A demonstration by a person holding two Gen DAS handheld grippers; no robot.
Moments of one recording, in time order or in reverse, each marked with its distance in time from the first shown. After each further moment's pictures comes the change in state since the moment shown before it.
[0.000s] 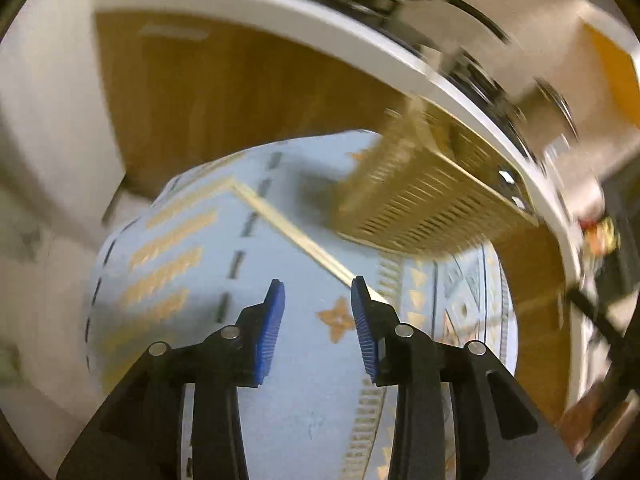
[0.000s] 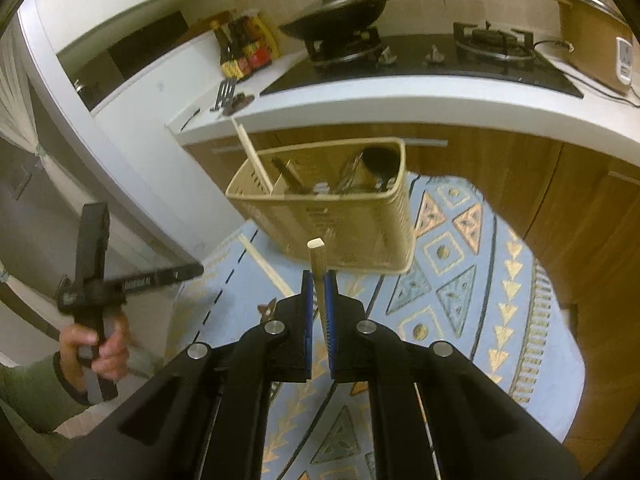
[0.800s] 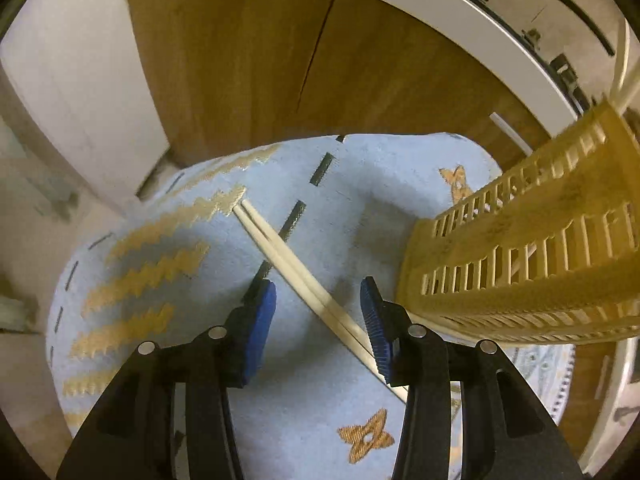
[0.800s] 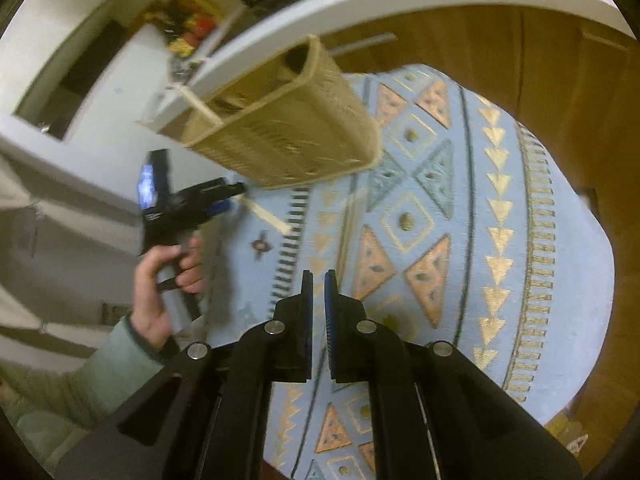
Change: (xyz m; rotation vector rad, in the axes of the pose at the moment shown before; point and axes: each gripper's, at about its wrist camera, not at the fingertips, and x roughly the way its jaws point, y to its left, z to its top) left arm 0.116 -0.011 0.045 -0.101 0.036 0.279; right arm 0.002 -0.056 -0.043 0.298 0.232 0.038
